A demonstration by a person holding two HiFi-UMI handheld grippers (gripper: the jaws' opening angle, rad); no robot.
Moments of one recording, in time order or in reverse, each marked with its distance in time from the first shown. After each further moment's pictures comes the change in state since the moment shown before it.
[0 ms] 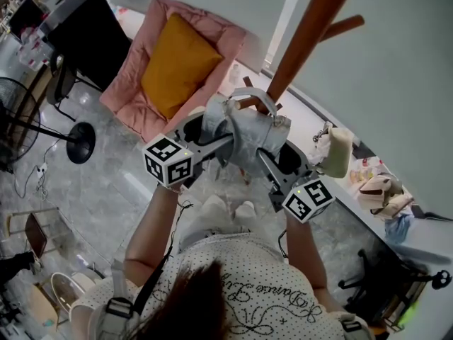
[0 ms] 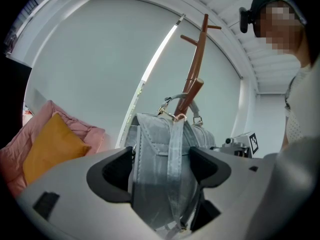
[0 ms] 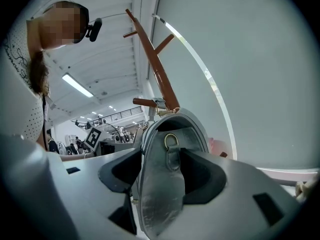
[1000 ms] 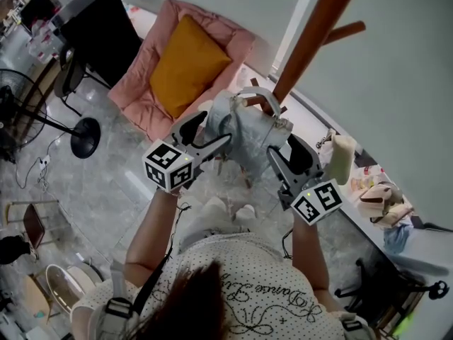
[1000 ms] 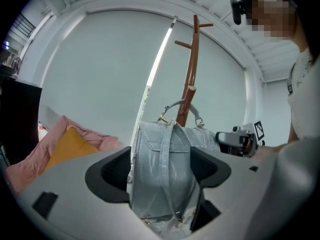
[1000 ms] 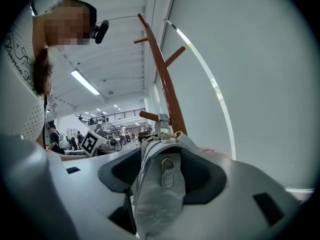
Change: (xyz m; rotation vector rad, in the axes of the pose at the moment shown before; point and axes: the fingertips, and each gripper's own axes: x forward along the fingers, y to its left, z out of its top) left arm -0.029 0.002 0.003 0.084 -0.030 0.138; right arm -0.013 0.006 0.032 -0.102 -0.045 0.026
